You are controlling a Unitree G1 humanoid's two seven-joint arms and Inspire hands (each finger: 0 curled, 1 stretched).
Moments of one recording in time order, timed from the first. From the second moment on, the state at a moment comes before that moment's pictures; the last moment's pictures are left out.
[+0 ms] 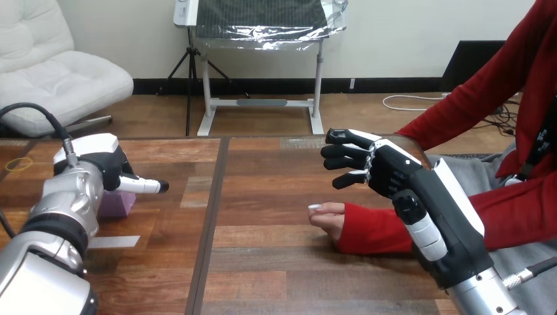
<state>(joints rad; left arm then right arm) -0.92 0.49 -0.49 1.32 0.69 0.06 -0.08 0.16 -0.24 0.03 -0.12 0.11 -0.45 0.35</state>
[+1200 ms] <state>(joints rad) -0.92 0.50 -0.36 1.30 0.54 0.03 -0.05 0.16 -0.24 0.03 -0.14 0.10 -0.44 0.35</state>
